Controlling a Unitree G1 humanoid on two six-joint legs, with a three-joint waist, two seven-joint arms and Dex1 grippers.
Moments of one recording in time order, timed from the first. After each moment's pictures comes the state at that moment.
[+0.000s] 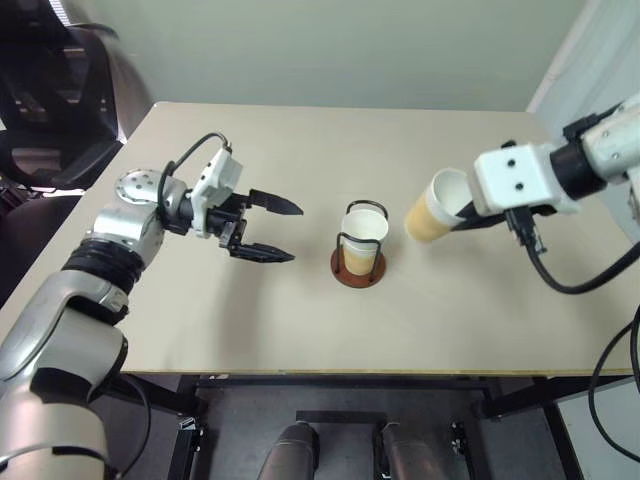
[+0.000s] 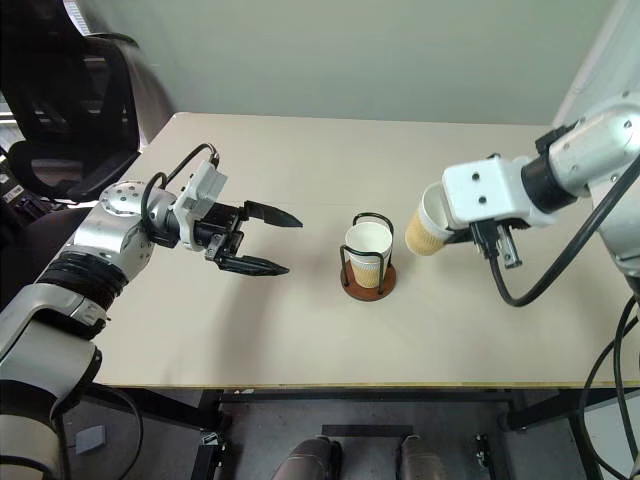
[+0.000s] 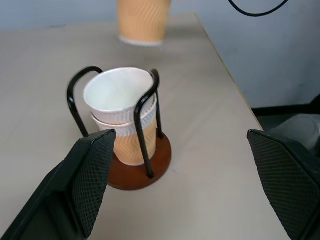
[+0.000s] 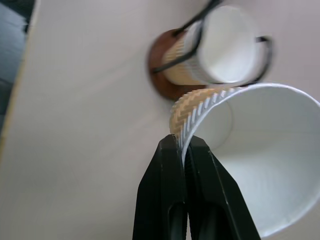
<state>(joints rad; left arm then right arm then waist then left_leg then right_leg) -1.11 0.88 -0.65 0.78 -0.87 -0.15 -1.58 -1.13 -1.05 0.33 -0.15 0.05 0.42 1.61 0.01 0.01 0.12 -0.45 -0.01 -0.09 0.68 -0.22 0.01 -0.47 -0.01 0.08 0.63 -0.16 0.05</state>
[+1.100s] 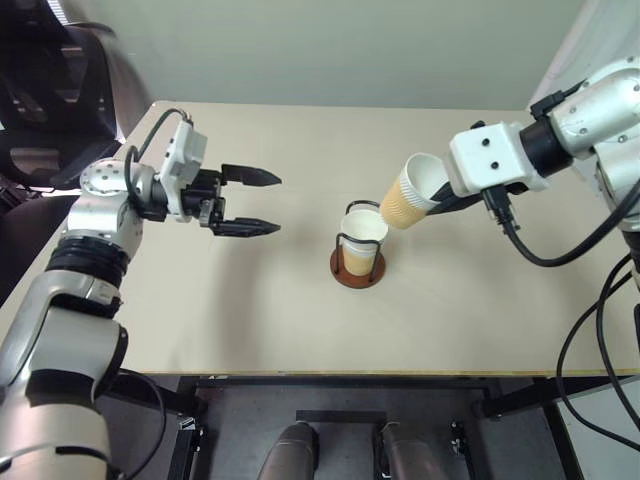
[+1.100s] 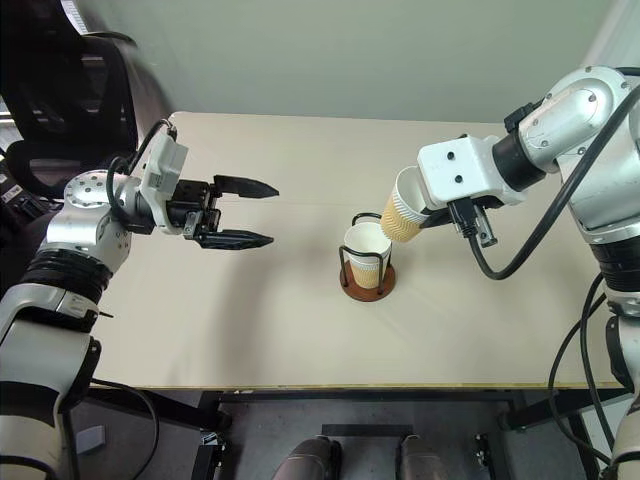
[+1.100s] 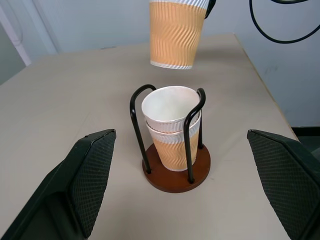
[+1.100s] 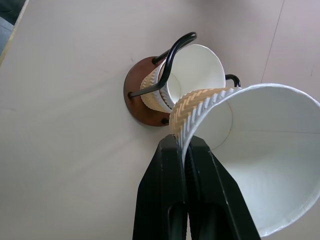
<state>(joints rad) -1.10 0.86 -0.43 0.84 -0.78 -0.13 -1.59 -1.22 -0.94 0.40 0.00 0.05 0.28 1.61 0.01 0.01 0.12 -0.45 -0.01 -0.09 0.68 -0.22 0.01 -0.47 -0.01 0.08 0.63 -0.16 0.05</state>
